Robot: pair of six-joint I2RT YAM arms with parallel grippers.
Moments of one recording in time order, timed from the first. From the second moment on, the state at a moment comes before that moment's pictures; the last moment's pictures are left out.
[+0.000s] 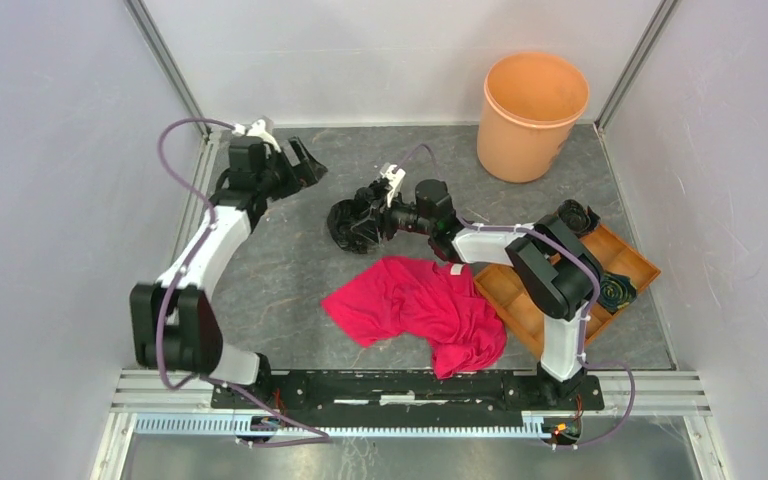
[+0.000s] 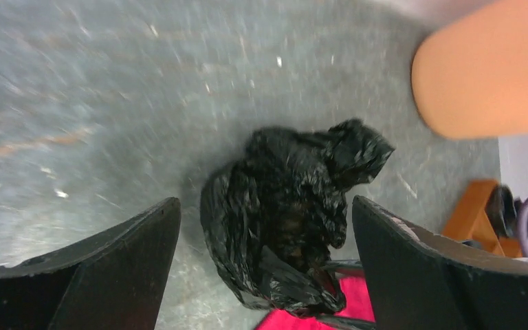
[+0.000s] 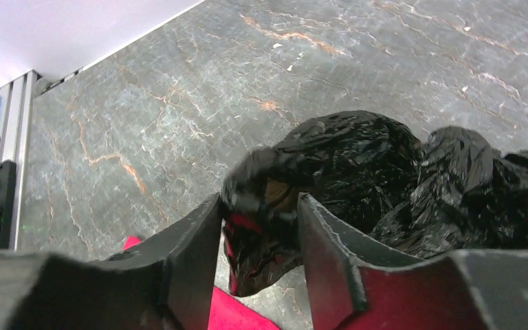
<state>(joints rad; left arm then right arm) -0.10 1.38 1.11 -0.17 0.17 -0.49 0.69 1.93 1.07 0.67 -0.51 0.17</state>
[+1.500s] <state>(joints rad) -0.66 1.81 1.38 -0.67 -0.32 -0.12 0.39 1.90 0.93 0.69 -0.40 0.32</state>
